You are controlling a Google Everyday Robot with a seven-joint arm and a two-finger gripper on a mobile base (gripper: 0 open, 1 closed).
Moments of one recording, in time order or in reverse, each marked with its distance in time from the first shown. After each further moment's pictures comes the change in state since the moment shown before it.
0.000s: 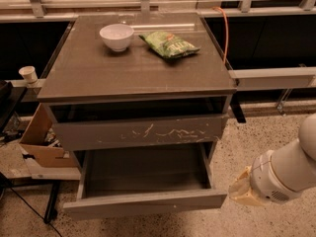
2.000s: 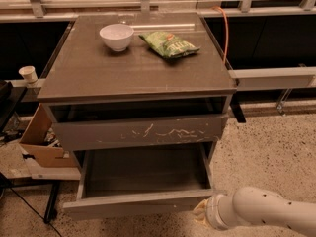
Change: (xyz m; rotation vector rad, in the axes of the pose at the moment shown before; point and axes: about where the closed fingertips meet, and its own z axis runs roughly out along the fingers) arm 0.035 -0.014 0.256 0.075 -0.117 -0.121
